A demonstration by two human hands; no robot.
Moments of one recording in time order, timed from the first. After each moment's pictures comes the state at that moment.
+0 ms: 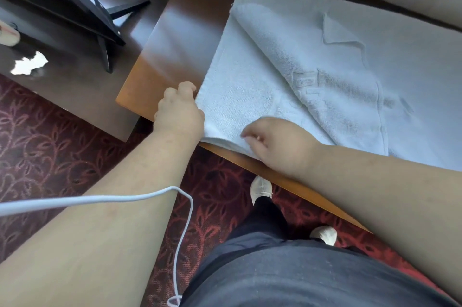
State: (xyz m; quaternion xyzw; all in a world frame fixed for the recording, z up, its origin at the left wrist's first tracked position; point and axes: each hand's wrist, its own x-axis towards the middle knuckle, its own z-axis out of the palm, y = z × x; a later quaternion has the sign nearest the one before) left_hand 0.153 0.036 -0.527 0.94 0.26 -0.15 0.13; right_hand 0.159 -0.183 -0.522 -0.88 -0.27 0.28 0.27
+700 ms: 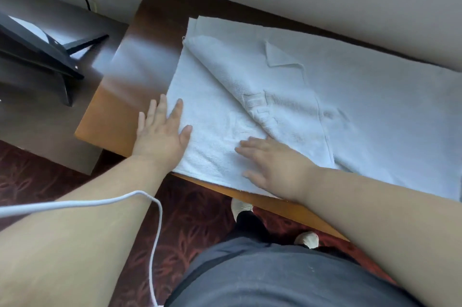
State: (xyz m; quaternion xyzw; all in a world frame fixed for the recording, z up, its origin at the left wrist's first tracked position) left_hand 0.162 0.025 -0.569 0.99 0.05 -0.14 0.03; right_hand 0.154 -0.262 -0.519 -0.89 -0.32 0.28 0.16
